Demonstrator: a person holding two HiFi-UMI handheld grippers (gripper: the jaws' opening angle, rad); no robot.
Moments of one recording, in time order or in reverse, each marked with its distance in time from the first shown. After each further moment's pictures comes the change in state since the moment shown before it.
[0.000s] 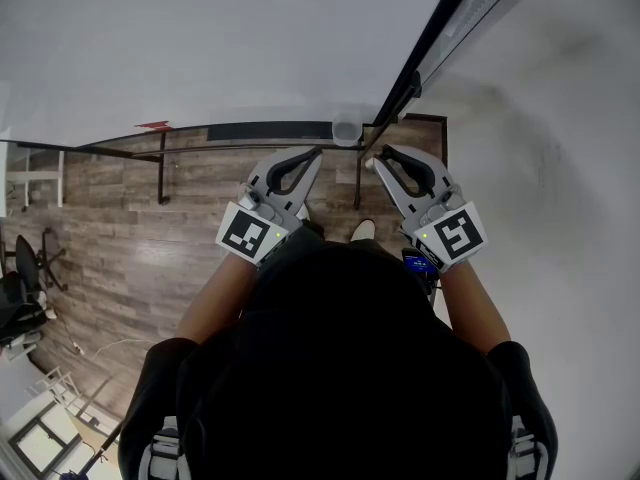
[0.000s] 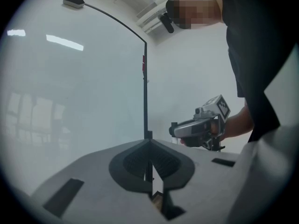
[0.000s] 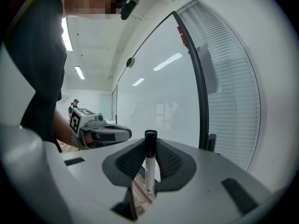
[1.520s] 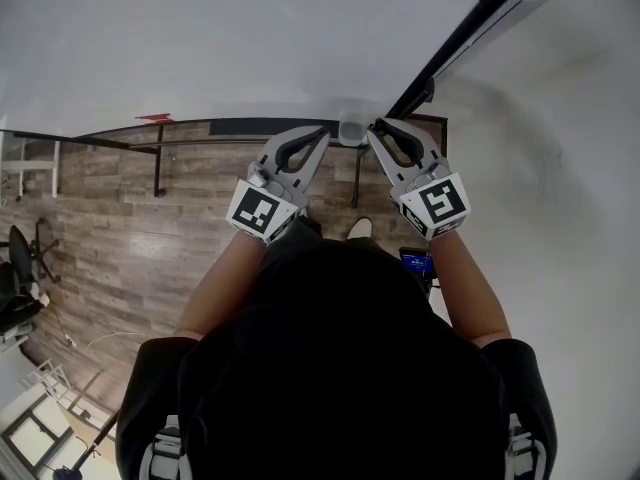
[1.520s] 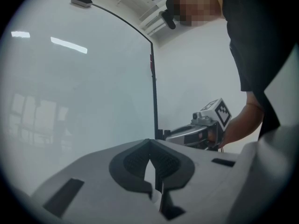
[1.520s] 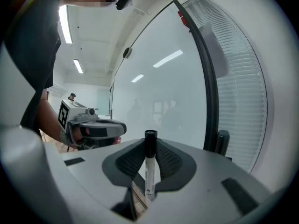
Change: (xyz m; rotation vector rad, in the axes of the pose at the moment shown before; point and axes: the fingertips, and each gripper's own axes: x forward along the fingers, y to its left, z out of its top) left arm 0.018 0.035 -0.011 0.003 -0.028 0.053; right arm 0.056 -0.027 -0.020 -0.044 0.022 -0.036
